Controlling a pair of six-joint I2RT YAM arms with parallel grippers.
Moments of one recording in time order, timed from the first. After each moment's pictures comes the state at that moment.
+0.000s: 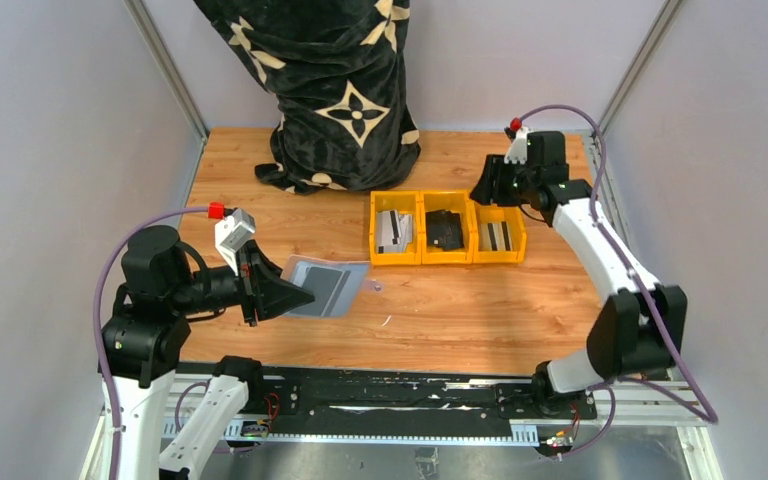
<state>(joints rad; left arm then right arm) -0.15 0.62 1.18 -0.90 1.08 -0.16 0.16 1.50 1.25 -0.49 -0.24 0.15</state>
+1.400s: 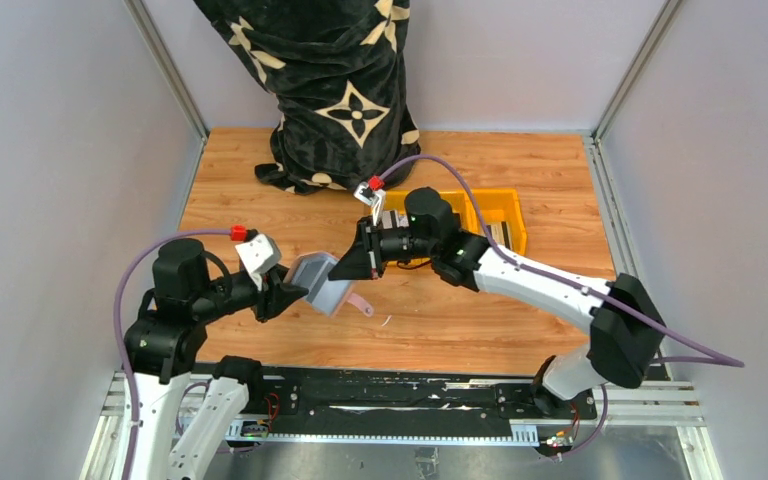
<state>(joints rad) -0.15 0.53 0.99 -0.89 0.82 0.26 0.91 1.44 1.11 0.16 -0.71 0.60</state>
